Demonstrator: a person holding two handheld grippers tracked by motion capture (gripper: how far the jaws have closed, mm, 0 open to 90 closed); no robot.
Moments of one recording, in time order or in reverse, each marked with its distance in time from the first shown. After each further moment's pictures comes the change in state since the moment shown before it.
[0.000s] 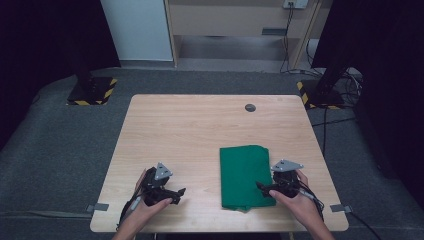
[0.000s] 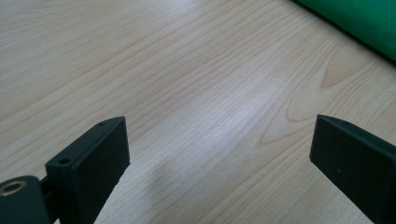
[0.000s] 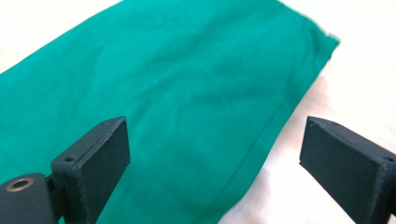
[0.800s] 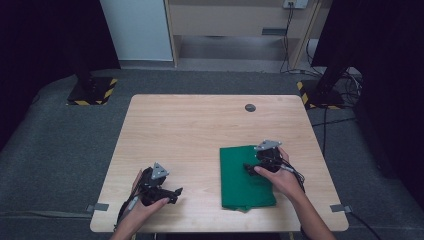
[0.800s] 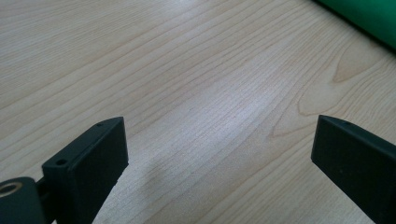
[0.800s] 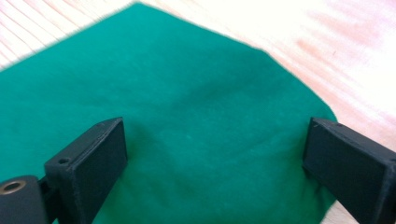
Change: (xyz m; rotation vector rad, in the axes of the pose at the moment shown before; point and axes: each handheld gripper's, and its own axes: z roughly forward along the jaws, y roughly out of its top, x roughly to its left) left arm 0.006 -0.005 0.000 0.009 0.000 -0.033; right arm -0.021 0.045 0.071 0.035 0.012 -0.053
